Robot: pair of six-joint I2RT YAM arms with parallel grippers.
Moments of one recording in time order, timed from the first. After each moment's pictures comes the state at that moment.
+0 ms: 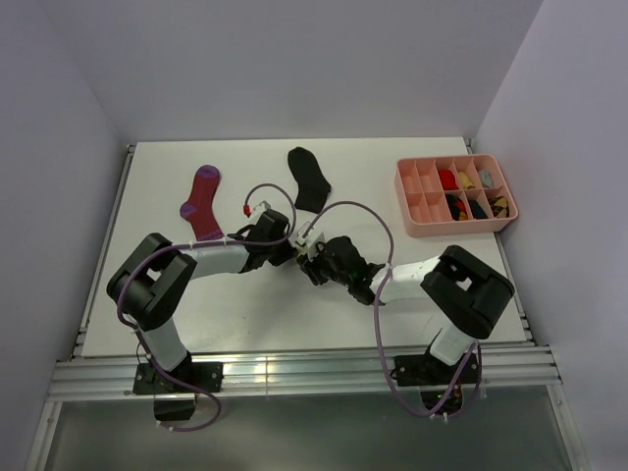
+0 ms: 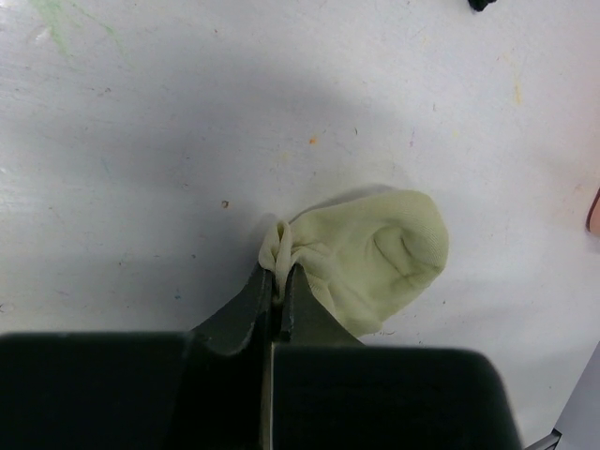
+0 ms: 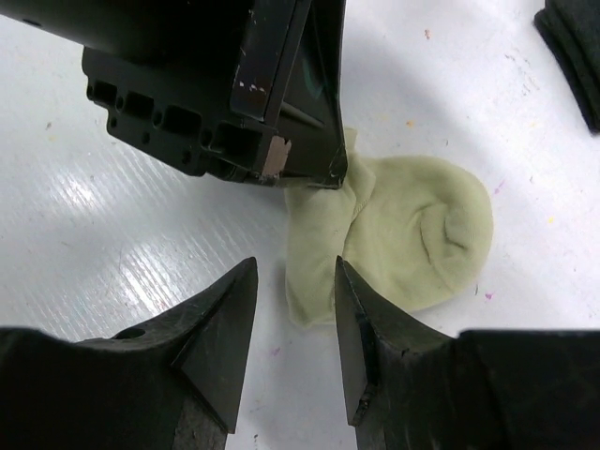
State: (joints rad) left arm -0.68 1.75 0.89 0.03 -0.13 -1.10; right arm 0.84 1.63 0.59 0.54 0.00 -0.07
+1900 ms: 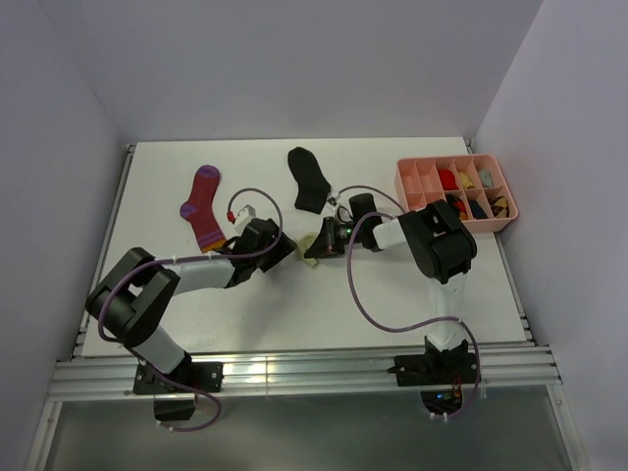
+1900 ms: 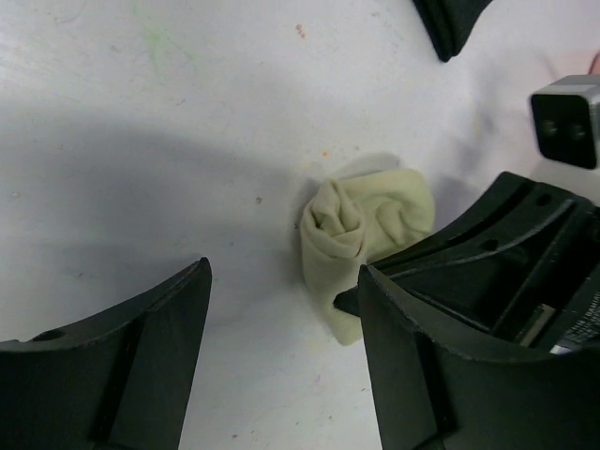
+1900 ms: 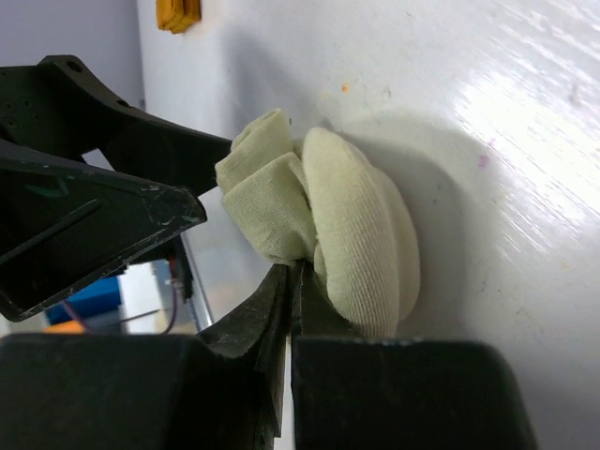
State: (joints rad) left arm -0.66 1.60 0.71 0.18 -0.20 -1.14; right arm 0.41 2.05 0.96 0.35 -0.90 0.63
